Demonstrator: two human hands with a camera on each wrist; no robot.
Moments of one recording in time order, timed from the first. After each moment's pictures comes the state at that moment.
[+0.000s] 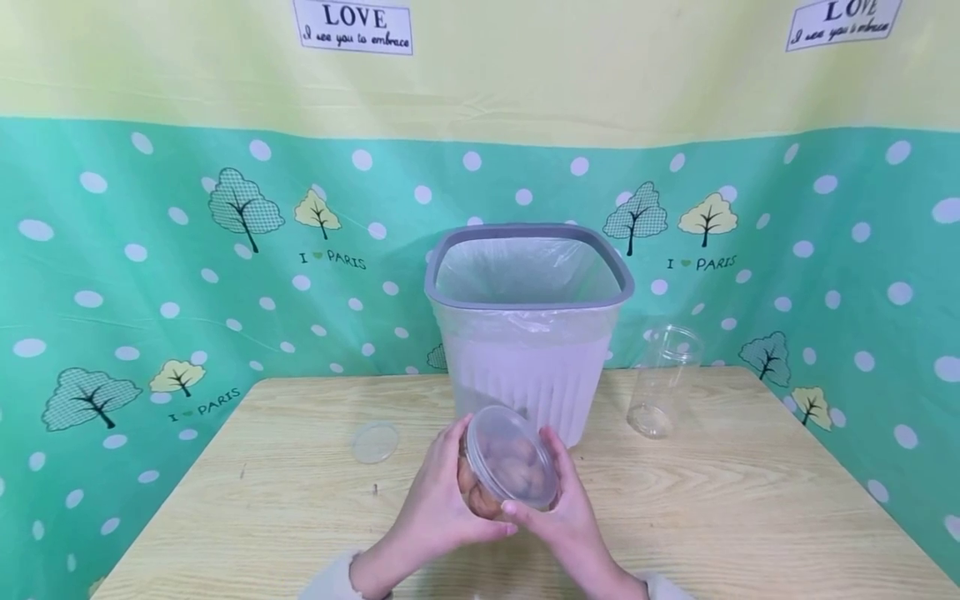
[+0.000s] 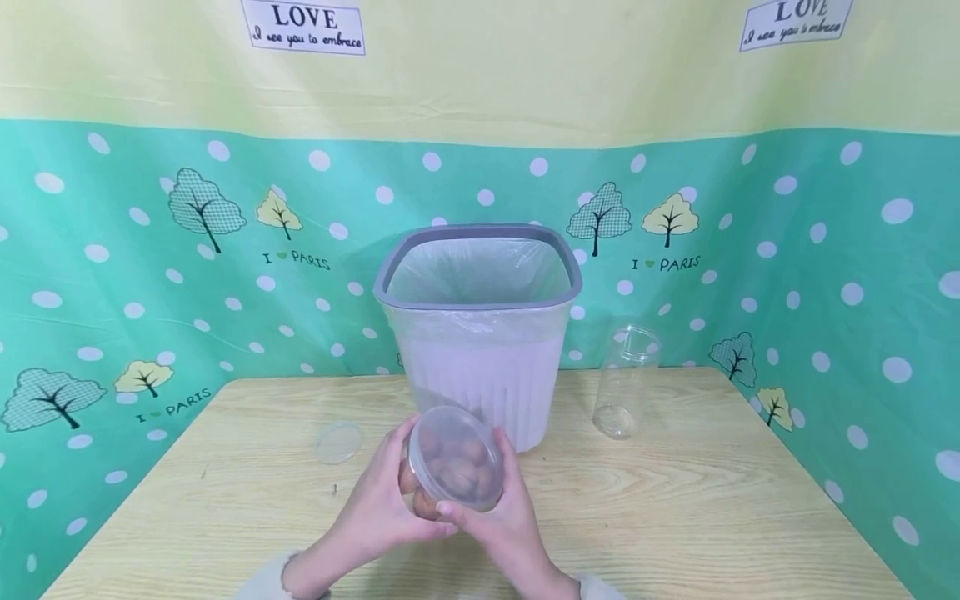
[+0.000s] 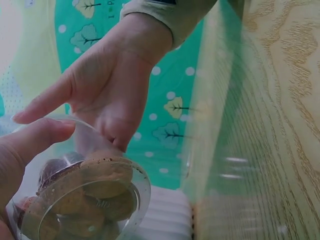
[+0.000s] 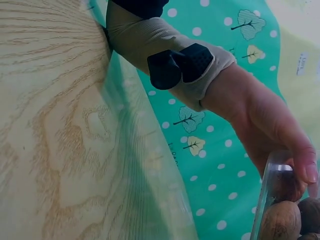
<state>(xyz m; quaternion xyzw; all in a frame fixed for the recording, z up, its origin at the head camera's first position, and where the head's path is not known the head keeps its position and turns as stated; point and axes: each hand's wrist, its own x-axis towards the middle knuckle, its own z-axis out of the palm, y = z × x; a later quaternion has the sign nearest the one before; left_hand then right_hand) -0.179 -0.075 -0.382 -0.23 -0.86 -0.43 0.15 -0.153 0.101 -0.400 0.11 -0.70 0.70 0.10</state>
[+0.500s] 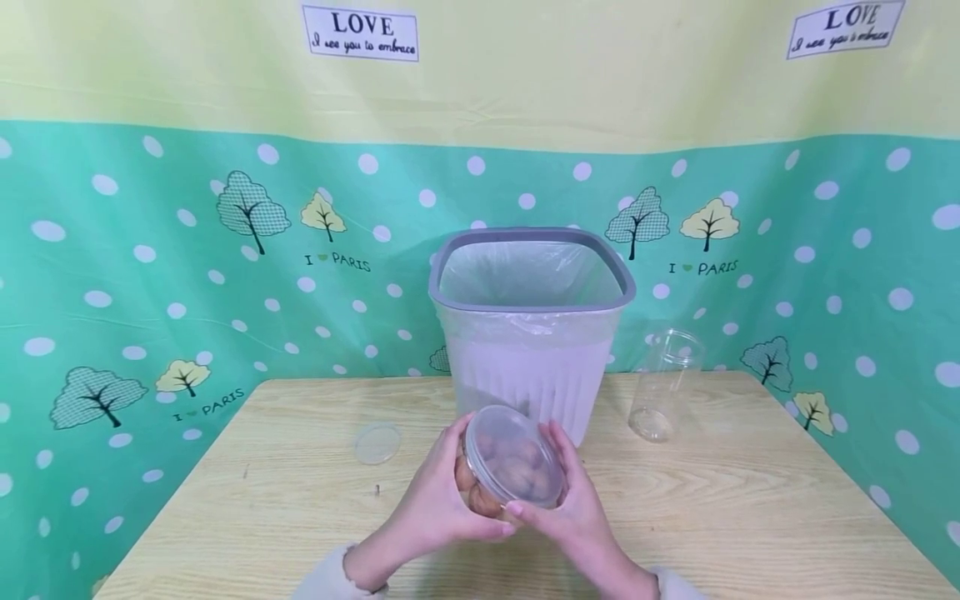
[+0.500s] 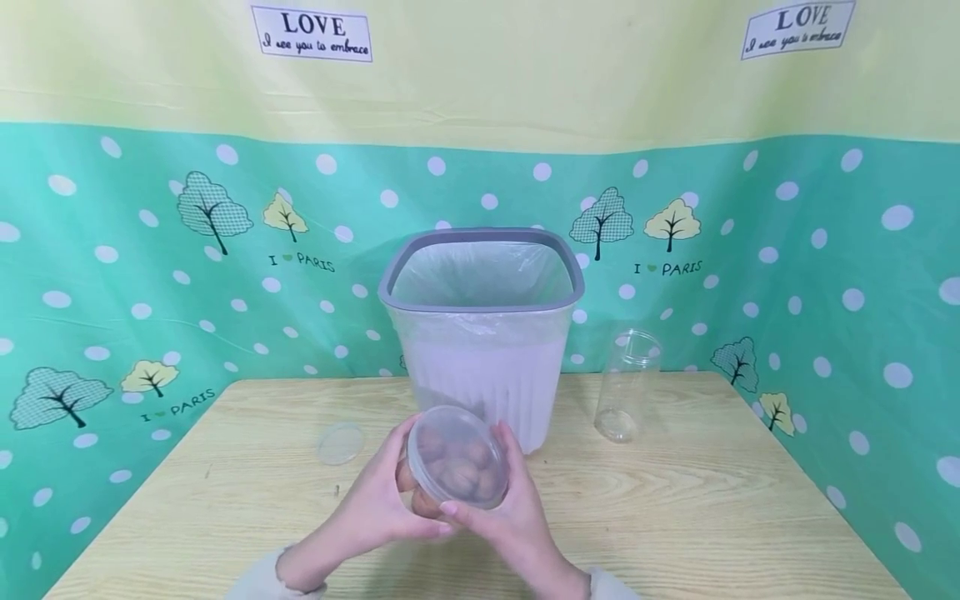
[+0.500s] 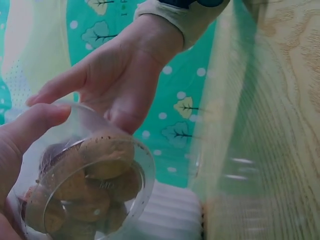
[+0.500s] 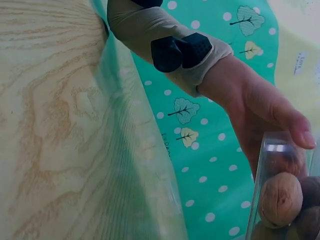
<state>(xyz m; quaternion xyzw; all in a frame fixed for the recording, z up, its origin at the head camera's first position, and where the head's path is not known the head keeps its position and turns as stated) -0.183 -0.082 -0.373 -0.26 -0.82 -0.50 0.08 -0.158 0.109 -0.392 0.14 -0.72 0.67 0.11</state>
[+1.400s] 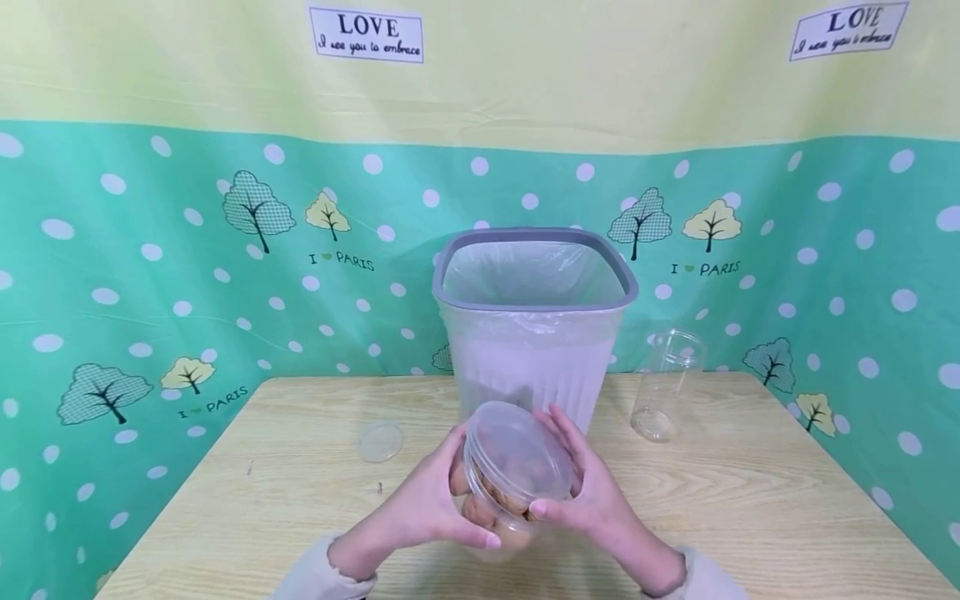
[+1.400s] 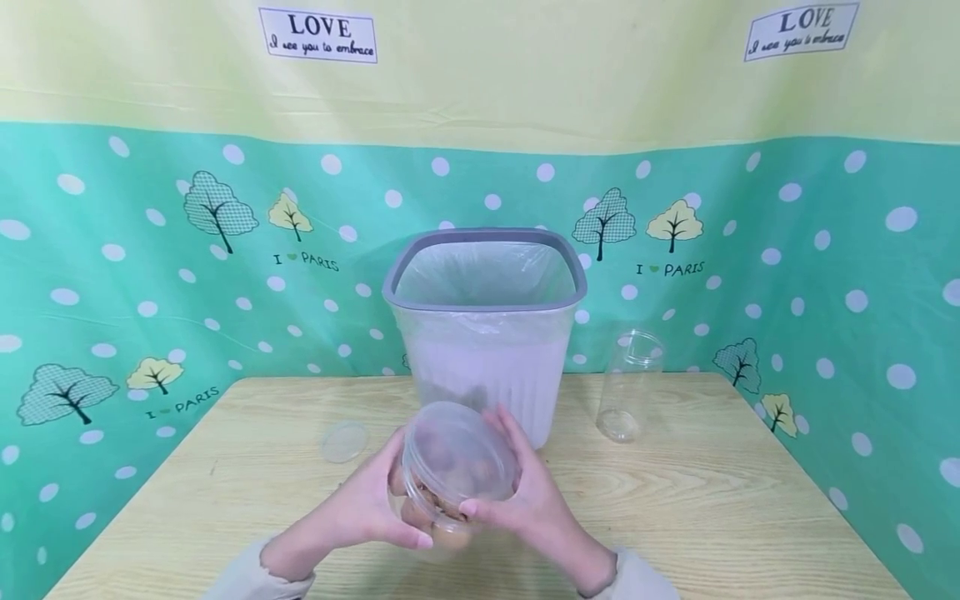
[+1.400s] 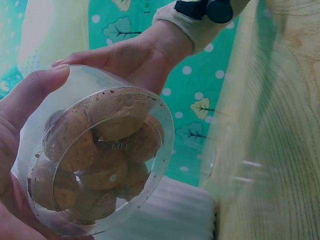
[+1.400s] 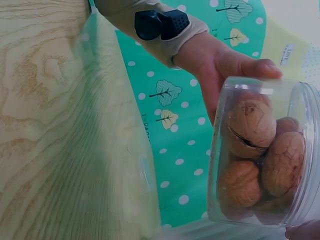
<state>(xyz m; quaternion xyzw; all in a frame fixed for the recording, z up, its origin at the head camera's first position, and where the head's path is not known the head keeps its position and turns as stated) -0.187 -0.099 -0.360 -0.35 -0.75 -0.56 -0.05 -0.170 0.135 -0.376 0.32 -0.66 0.67 0.09</state>
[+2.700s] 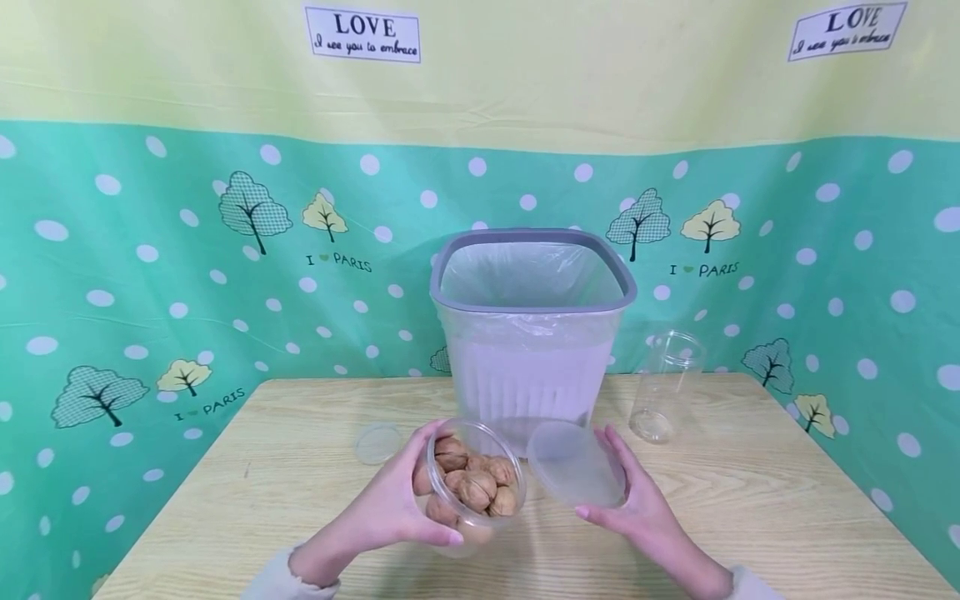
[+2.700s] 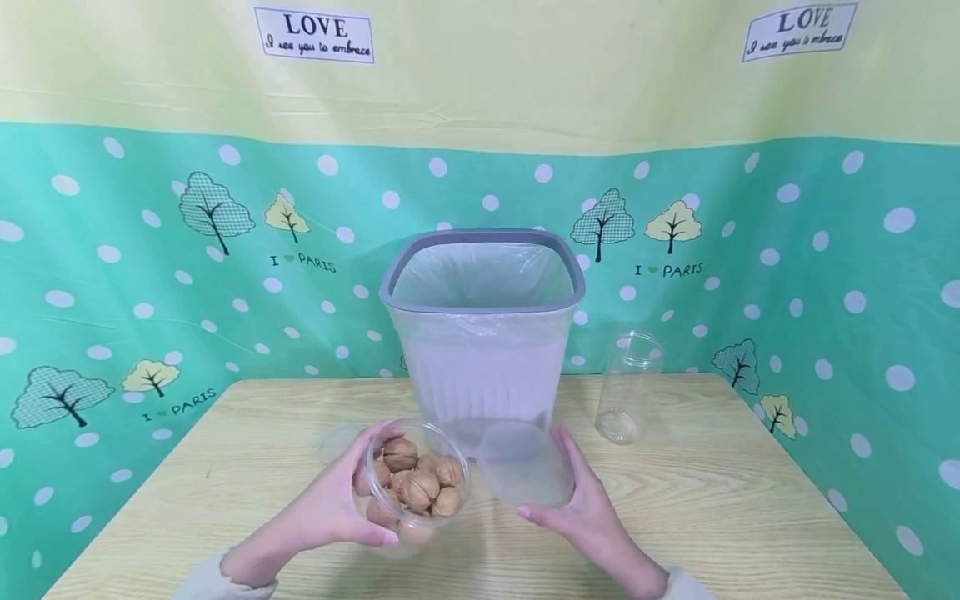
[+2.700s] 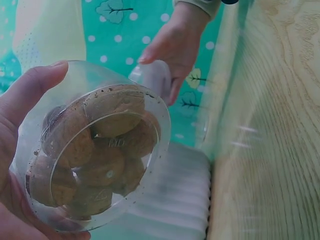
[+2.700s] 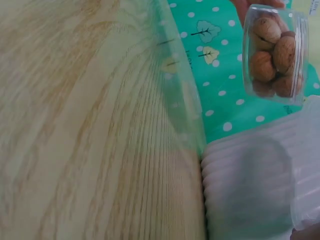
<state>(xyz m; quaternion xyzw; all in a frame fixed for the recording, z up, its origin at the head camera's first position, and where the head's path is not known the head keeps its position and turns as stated) -0.188 -0.132 -0.363 -0.29 -0.80 -0.53 -0.03 -0.169 0.193 -0.411 0.13 -0.84 0.51 0.13</state>
